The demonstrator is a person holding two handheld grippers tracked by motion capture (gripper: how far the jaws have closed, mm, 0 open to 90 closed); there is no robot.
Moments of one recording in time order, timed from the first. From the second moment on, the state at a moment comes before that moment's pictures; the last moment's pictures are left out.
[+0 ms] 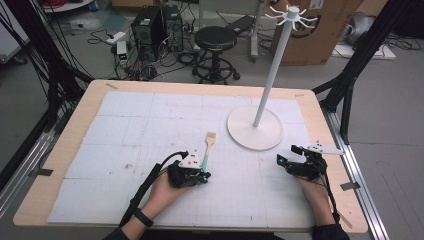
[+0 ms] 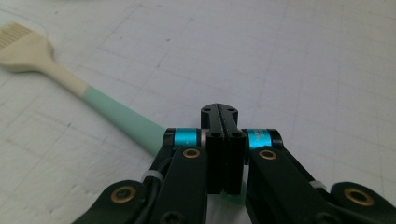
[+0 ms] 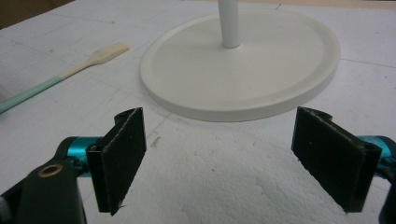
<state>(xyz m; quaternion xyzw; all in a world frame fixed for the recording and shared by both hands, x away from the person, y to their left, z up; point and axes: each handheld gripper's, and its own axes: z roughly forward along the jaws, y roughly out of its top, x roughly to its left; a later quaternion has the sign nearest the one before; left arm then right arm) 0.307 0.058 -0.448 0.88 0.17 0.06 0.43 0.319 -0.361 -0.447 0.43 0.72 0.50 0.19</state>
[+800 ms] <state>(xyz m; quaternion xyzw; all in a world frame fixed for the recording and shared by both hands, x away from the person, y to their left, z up) 0.322 0.115 -0.447 0.86 0.27 0.12 0.41 0.319 -0.361 -0.447 0.43 0.72 0.50 0.19</state>
